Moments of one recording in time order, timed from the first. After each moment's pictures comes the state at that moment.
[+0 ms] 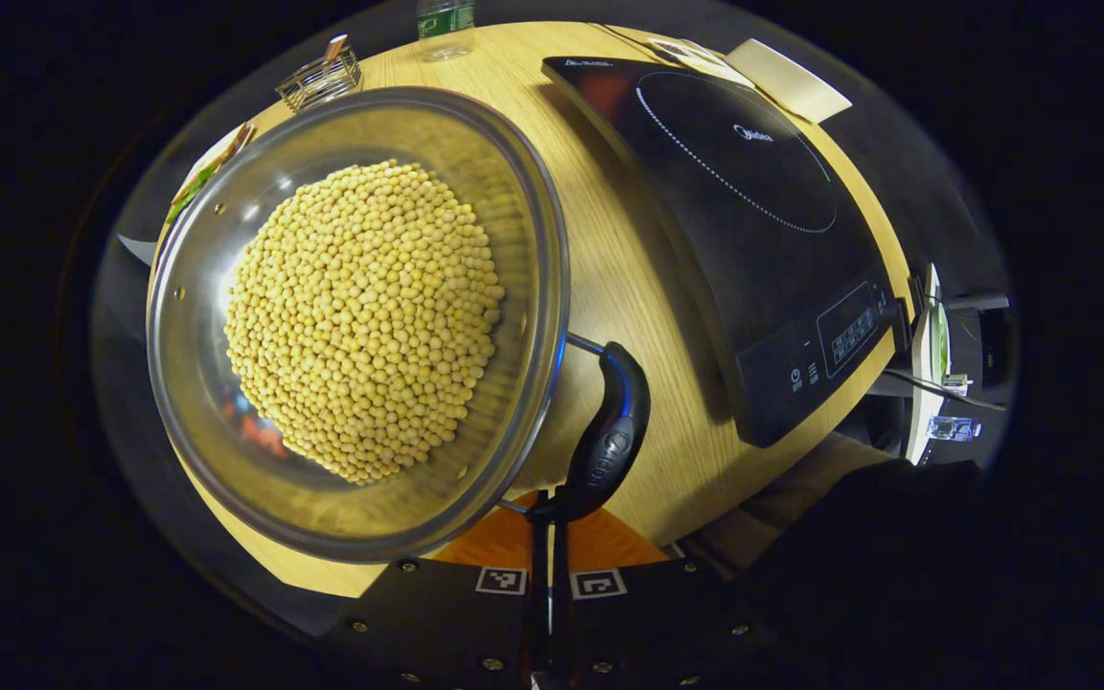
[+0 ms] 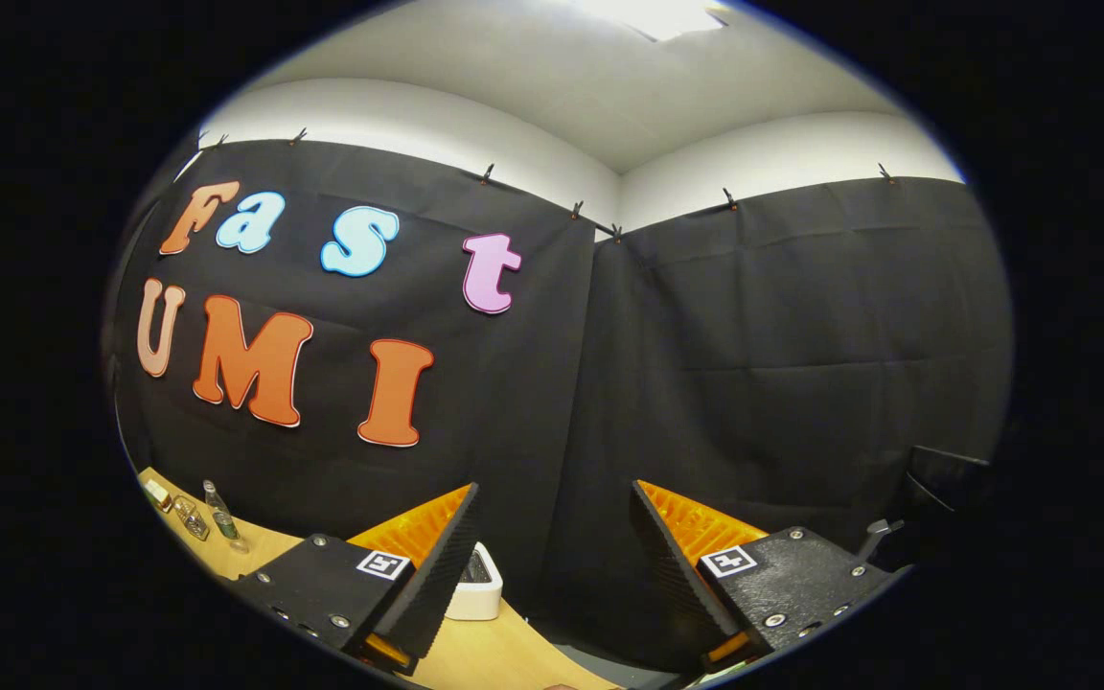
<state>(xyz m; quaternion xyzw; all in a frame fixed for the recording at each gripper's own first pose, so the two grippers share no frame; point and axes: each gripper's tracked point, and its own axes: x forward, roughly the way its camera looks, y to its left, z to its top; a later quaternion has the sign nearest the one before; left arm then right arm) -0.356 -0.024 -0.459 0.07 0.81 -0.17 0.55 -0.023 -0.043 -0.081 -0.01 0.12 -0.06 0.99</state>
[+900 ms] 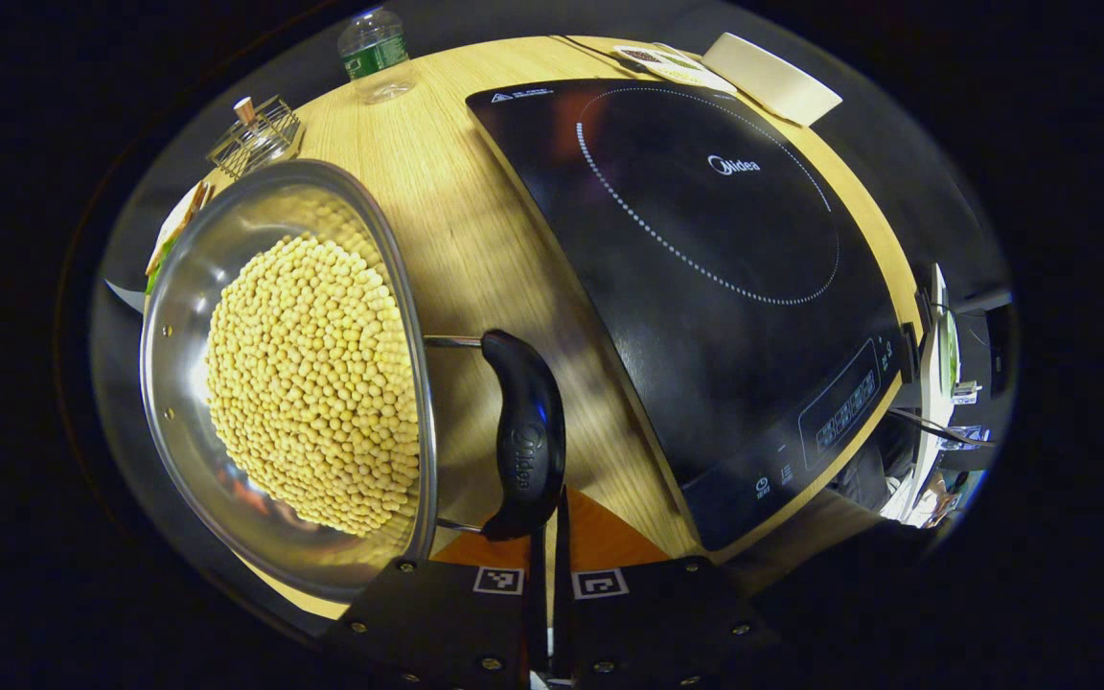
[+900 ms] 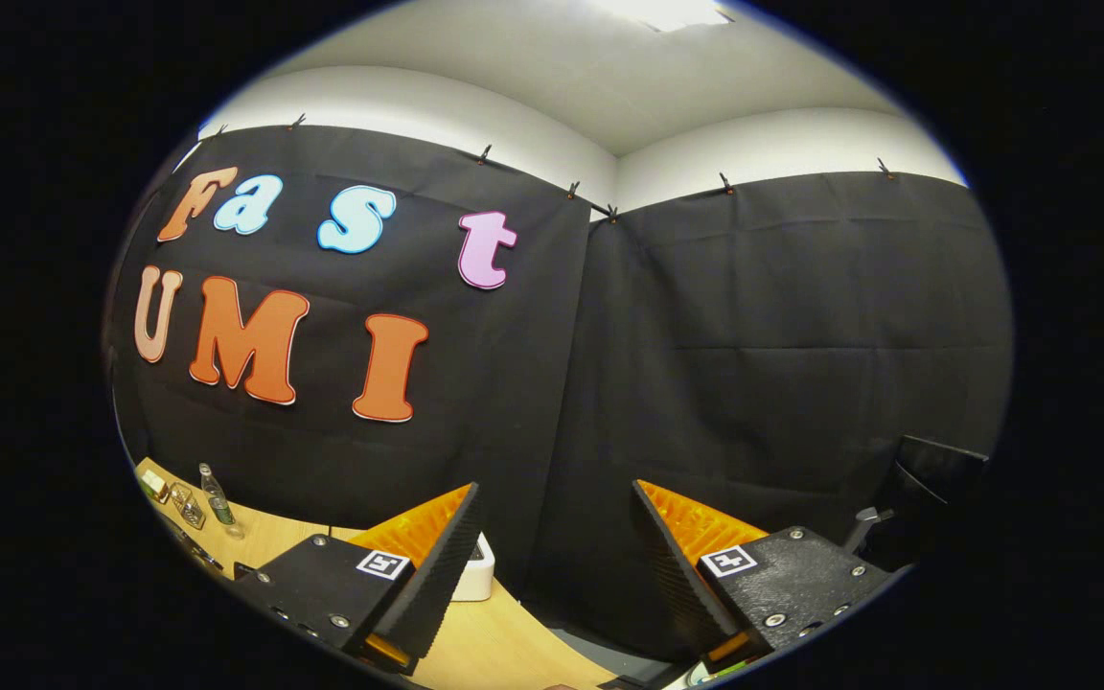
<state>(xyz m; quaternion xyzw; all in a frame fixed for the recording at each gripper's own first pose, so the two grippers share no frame) -0.326 -0.076 -0.483 0.10 0.78 -0.19 0.58 -0.044 -0.038 -0.096 -0.03 0.15 -0.06 0.99</state>
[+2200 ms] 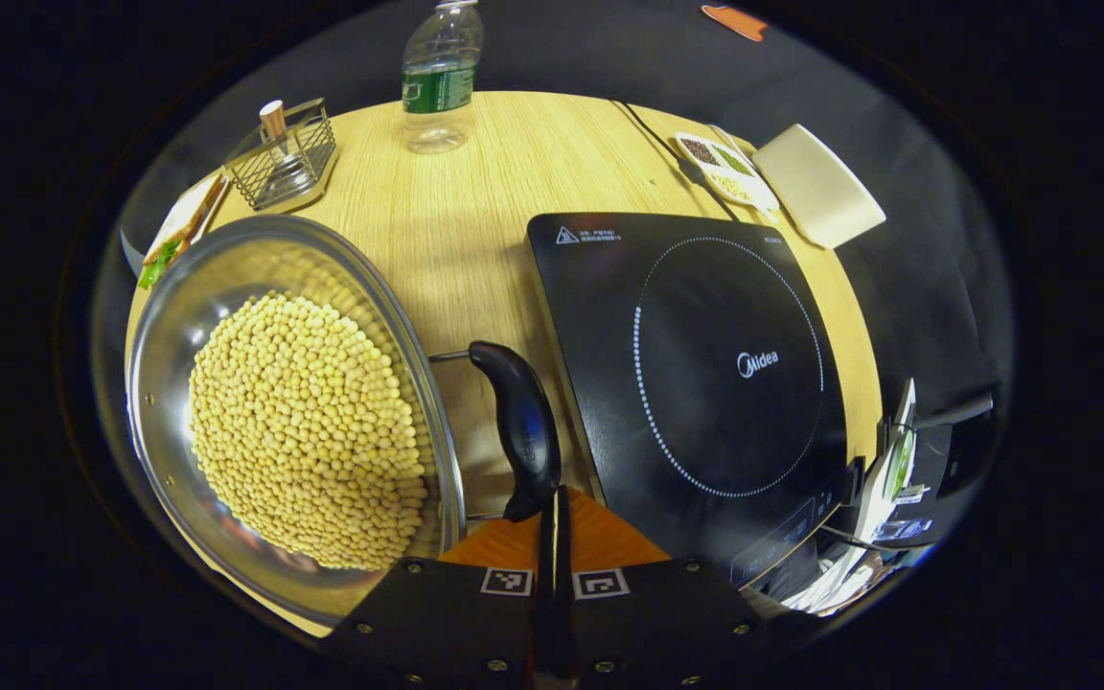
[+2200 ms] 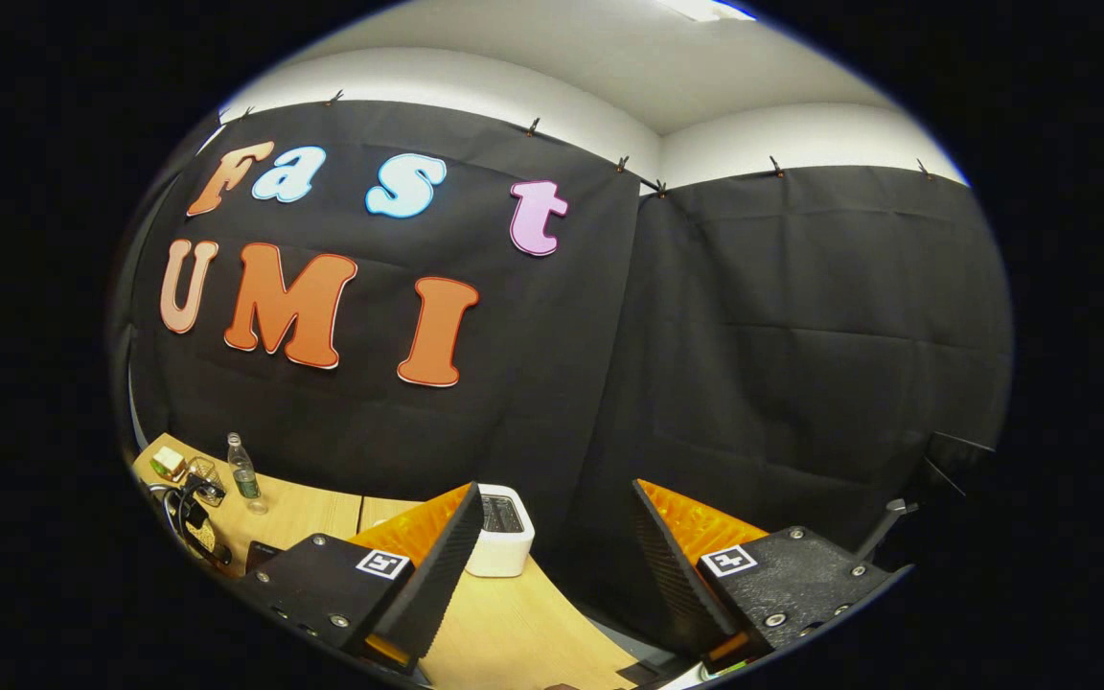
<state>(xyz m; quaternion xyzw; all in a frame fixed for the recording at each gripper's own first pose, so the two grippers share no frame) -0.269 -0.111 -0.497 -0.03 0.74 -0.15 0.65 -0.059 0.008 -0.122 -0.04 0.20 -0.01 0.98</state>
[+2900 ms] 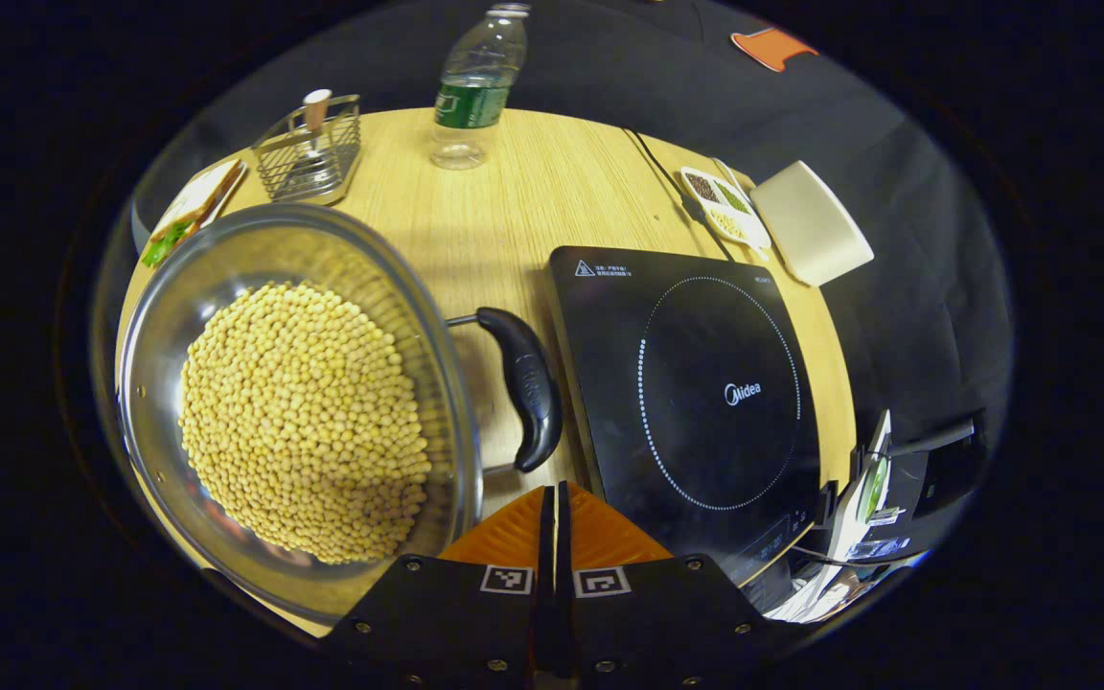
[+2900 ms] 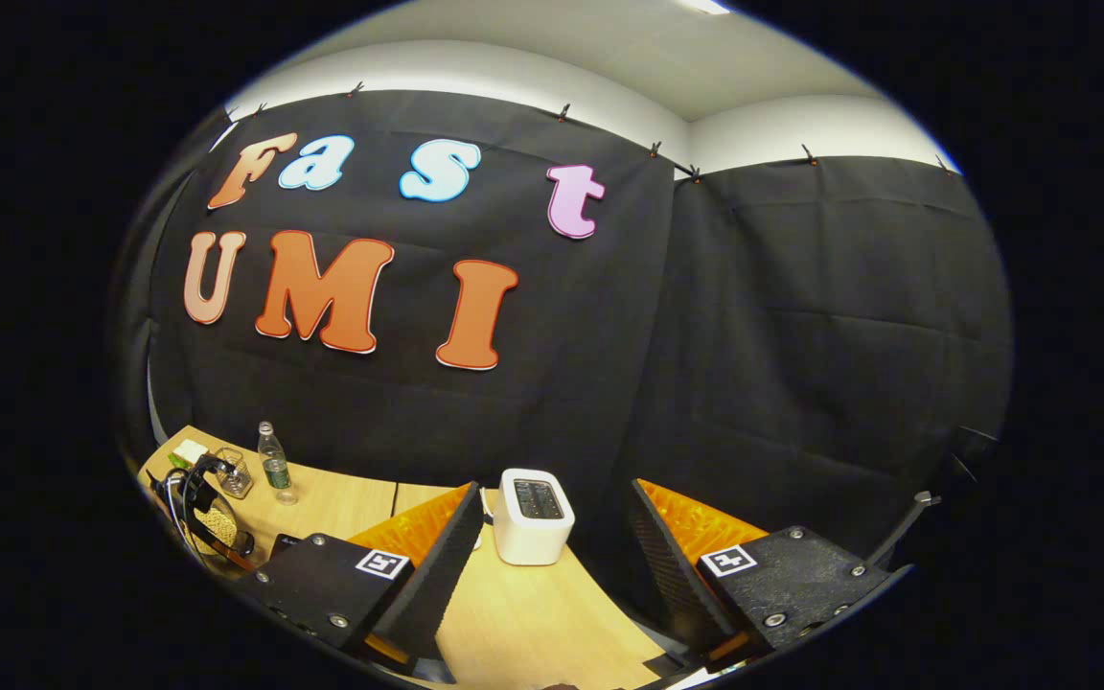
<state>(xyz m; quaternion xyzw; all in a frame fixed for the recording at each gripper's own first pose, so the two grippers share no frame) -0.266 -0.104 -0.478 -0.09 0.72 -0.14 0.68 -0.063 0.071 -0.142 -0.02 0.23 0.06 0.97</state>
